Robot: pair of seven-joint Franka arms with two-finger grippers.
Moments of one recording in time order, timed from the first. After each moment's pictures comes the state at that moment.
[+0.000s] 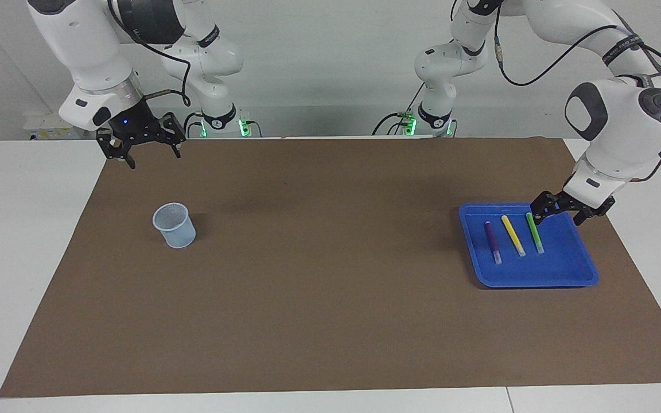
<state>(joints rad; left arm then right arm) 0.23 0.23 -0.21 -1.60 0.10 1.84 0.15 0.10 -0.06 -0.07 -1.70 0.00 1.61 -0.27</state>
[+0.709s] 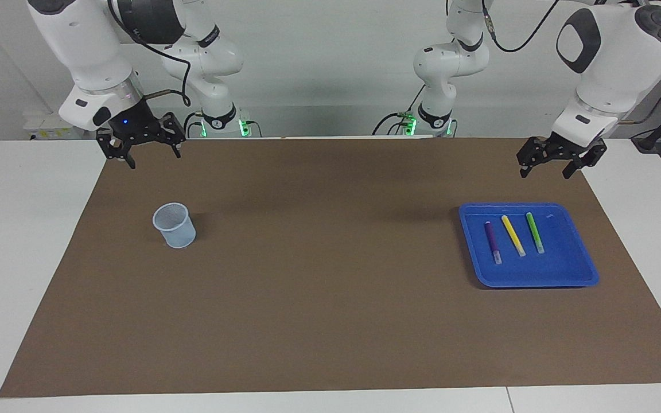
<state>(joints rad) 0.07 0.03 -0.10 -1.60 0.04 1.61 0.10 0.10 -0.06 -0.07 -1.70 0.00 1.61 -0.27</state>
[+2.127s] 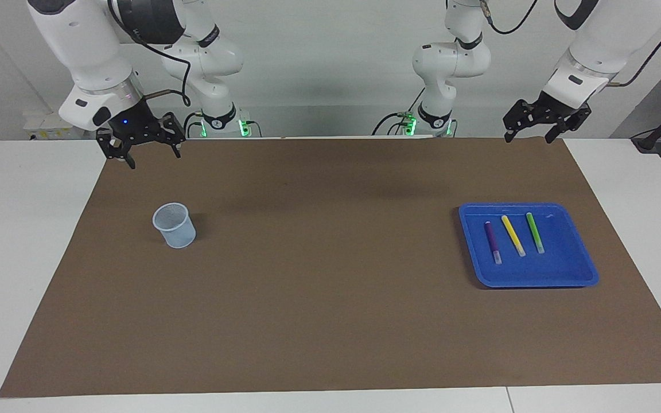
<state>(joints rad) -0.07 -0.05 0.02 -1.59 -0.03 1.45 0.03 0.10 -0.06 -0.07 -1.70 0.00 1.61 -0.27</state>
